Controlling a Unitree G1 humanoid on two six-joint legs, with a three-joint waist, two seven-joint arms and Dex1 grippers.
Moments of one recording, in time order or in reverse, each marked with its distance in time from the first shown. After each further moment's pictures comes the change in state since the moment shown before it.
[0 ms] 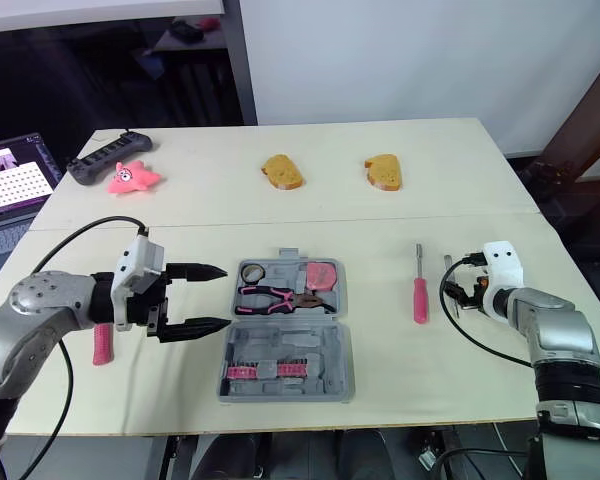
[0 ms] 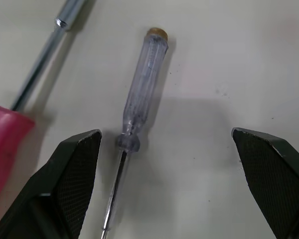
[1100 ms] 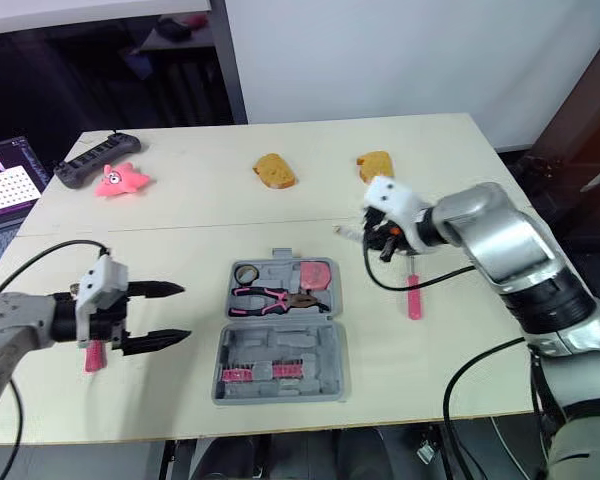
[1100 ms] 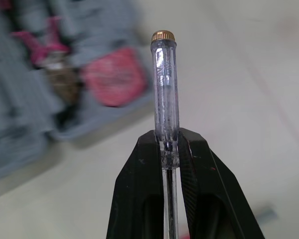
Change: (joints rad) left arm 0.220 0.087 0.165 0.190 0.080 -0.172 -0.090; right arm -0.566 -0.142 0.682 -0.524 -0.032 0.326 0.585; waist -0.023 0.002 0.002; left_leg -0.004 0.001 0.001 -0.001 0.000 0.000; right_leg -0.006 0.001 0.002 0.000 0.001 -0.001
